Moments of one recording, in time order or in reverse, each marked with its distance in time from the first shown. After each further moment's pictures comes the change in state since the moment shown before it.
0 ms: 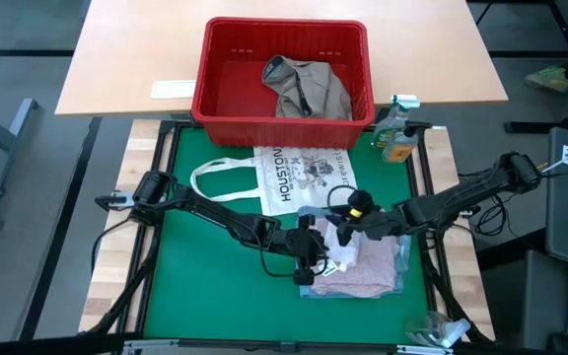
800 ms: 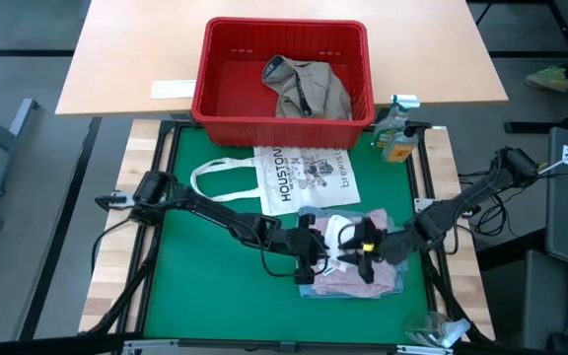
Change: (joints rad) left arm 0.004 -0.001 0.000 0.006 -0.004 0.002; right arm 0.228 -0.044 0.001 -0.020 -0.206 -0.100
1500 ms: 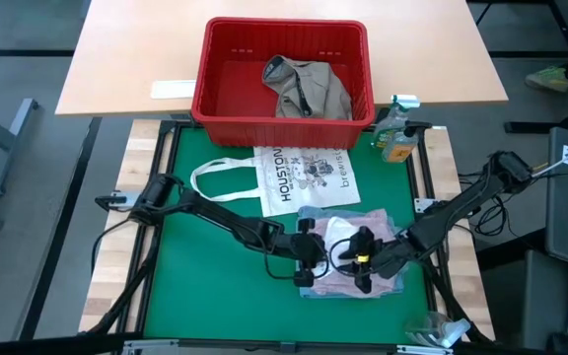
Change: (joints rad) left arm -0.005 0.059 0.000 -0.017 0.004 -0.005; right arm 0.054 0.128 0.000 0.002 -0.028 0.051
